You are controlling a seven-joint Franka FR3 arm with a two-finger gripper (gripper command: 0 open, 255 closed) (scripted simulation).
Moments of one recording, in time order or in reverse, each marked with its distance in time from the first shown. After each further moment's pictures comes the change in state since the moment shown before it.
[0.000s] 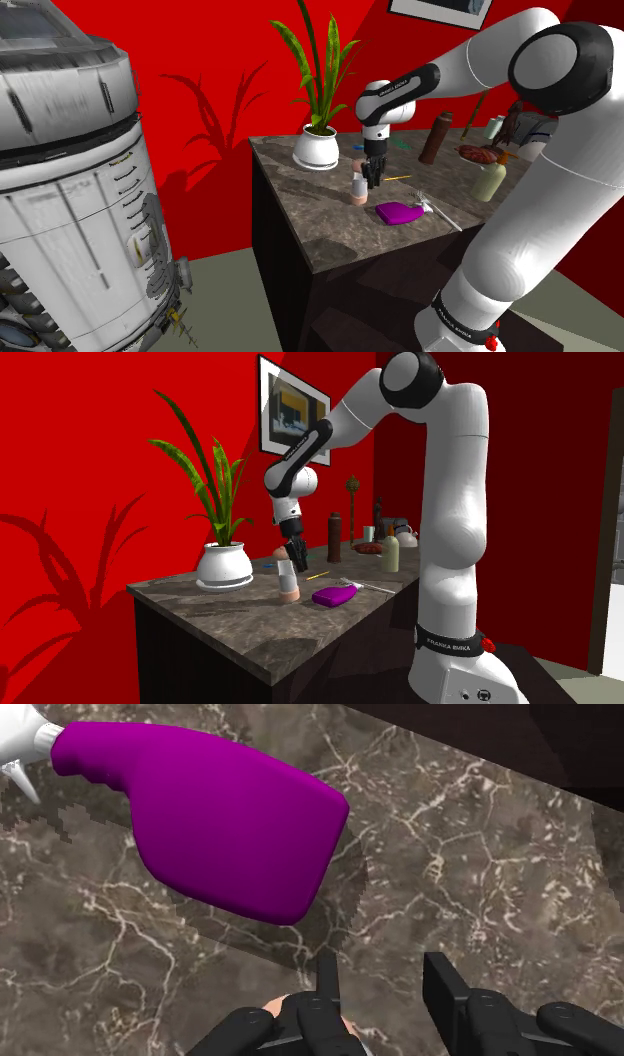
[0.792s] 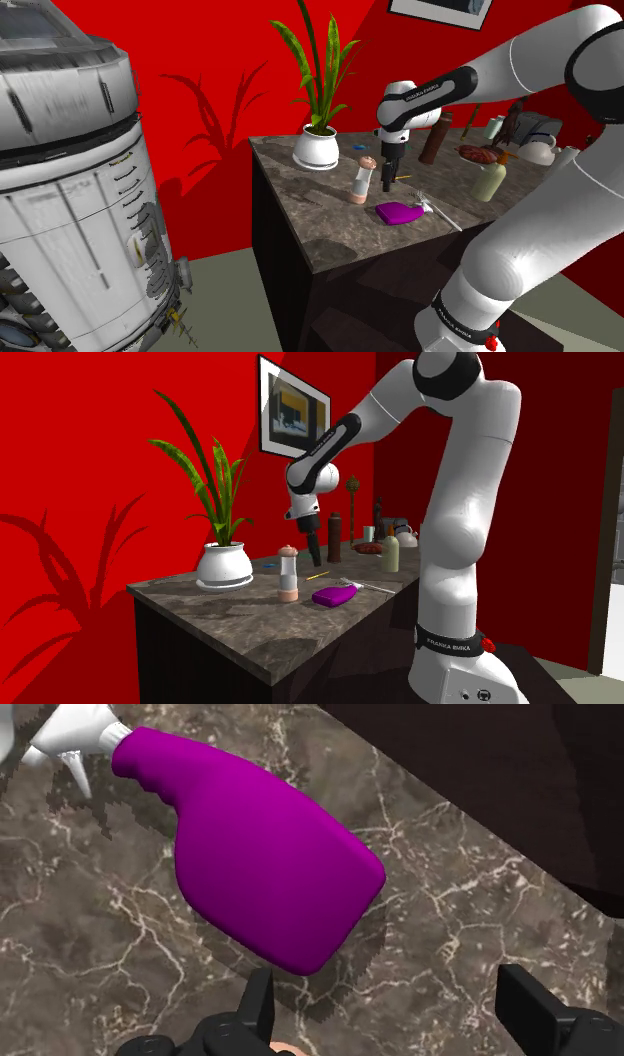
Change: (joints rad) arm -0.024 -0.200 -0.039 -0.187 -0.099 0.072 -0.250
